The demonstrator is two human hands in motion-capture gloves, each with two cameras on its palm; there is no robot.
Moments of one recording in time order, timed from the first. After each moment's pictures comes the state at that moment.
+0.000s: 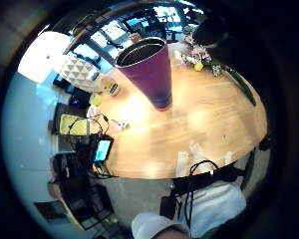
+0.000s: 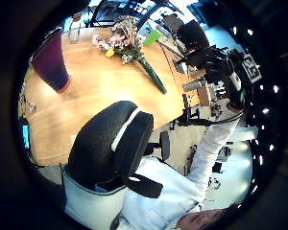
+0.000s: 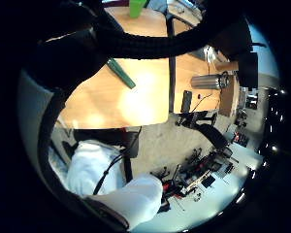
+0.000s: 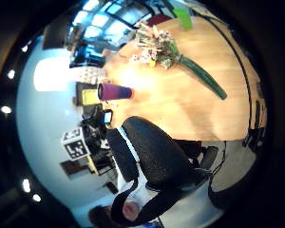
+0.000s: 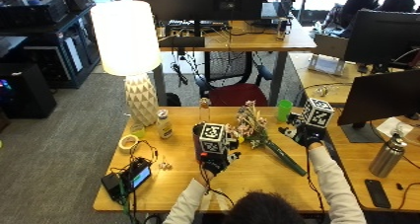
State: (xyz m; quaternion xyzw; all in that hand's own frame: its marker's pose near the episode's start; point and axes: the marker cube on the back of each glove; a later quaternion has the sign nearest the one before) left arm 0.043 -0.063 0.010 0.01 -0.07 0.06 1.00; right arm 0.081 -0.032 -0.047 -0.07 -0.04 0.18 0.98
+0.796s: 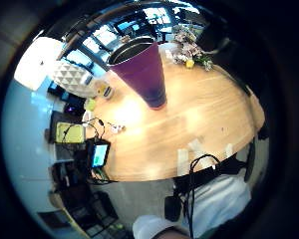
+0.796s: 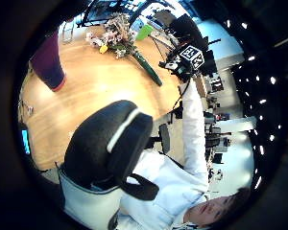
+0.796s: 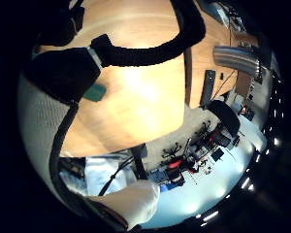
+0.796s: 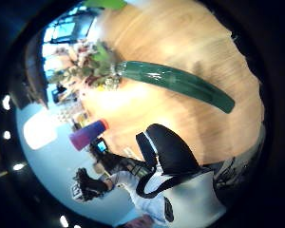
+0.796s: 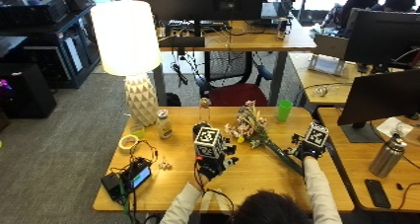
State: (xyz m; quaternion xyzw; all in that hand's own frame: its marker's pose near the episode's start) left arm 0.036 -0.035 0.006 -0.01 -0.05 0.09 0.99; right arm 0.120 -0.008 0.080 -0.26 -0.10 0.34 0.90
